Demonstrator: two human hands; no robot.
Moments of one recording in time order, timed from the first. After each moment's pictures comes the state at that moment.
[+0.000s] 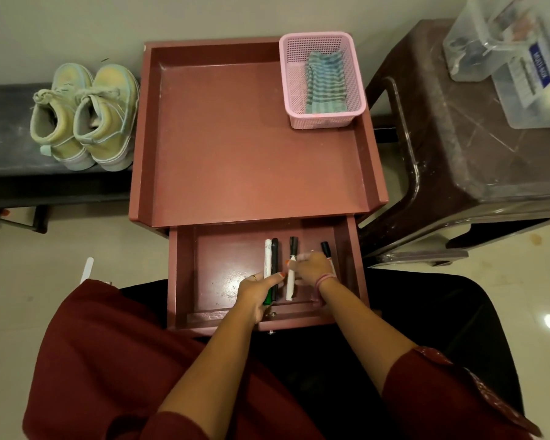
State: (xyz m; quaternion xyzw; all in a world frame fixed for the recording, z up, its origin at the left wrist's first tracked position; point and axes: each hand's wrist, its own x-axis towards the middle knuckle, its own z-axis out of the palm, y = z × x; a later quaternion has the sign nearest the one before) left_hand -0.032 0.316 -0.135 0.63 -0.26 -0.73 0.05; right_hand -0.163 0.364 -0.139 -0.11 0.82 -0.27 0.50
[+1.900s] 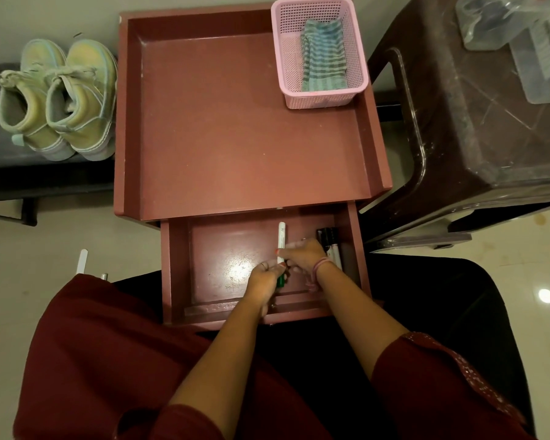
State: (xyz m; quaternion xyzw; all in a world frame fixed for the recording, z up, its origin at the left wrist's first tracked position) left_hand -0.044 0.325 -0.154 0.60 -0.36 -0.72 -0.01; right_hand -0.164 0.351 -0.160 -0.01 0.77 -0.31 0.56
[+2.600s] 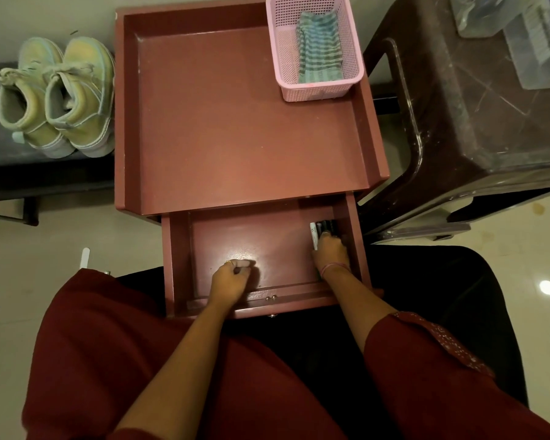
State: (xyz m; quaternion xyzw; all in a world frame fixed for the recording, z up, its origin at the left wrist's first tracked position) left_hand 0.019 0.292 -0.157 0.61 -0.60 -0.52 -0.03; right_hand -0.183 0.388 -0.190 -0.21 0.92 -0.03 0.32
